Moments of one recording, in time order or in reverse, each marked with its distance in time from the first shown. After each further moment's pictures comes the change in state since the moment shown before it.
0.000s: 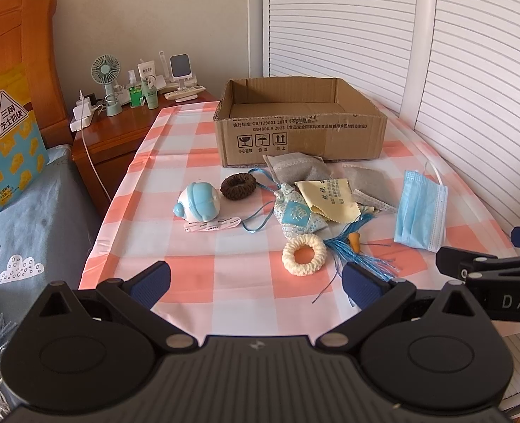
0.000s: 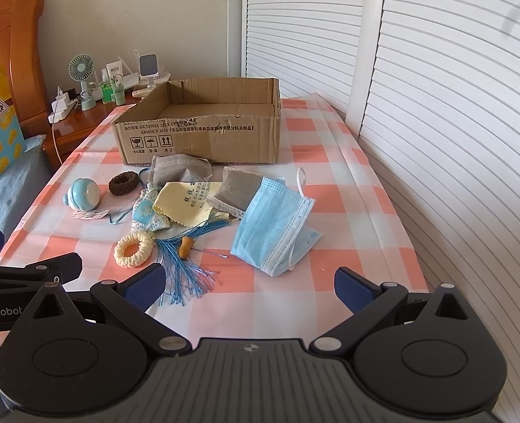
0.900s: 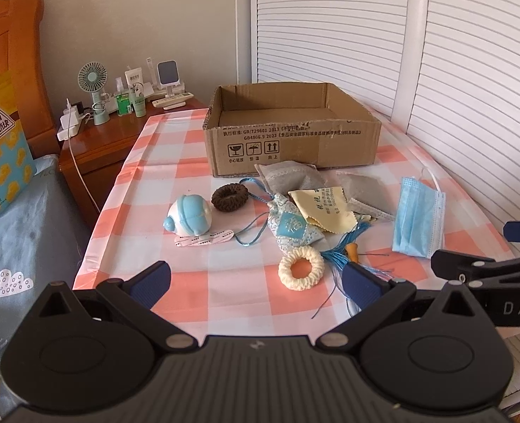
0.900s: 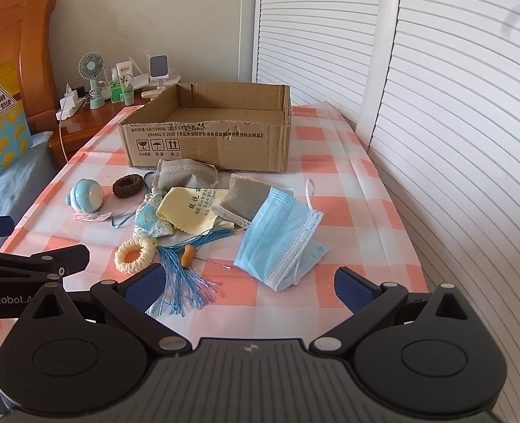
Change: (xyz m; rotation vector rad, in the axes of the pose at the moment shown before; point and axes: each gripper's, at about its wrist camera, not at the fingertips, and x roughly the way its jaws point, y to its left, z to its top) left arm 0.014 0.002 0.009 0.022 -0.023 -0.045; right arm 0.010 0.002 0.003 -0.053 -0.031 0.021
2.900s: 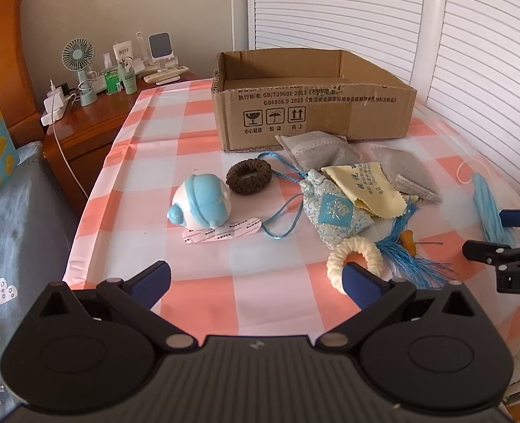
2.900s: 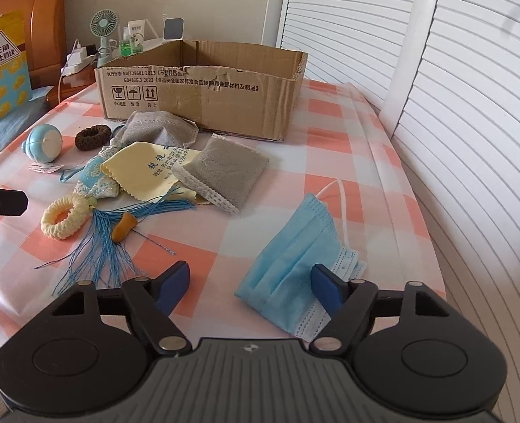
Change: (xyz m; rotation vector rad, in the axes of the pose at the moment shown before) left arm 0.064 0.032 -0.002 0.026 0.074 -0.024; right arm 0.085 -0.033 -0.014 -0.134 0.053 0.019
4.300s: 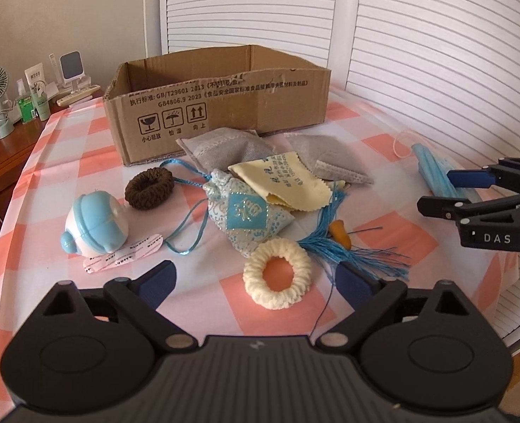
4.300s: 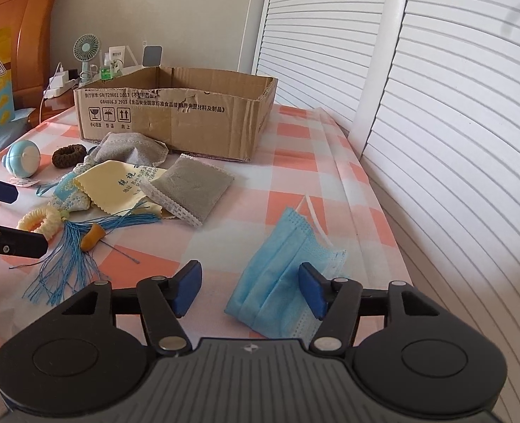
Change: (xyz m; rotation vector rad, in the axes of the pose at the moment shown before) left arm 0.024 -0.029 -0.004 0.161 -0.051 -0.248; right arm -0.009 -0.014 -0.013 0.016 -0.120 -0.072
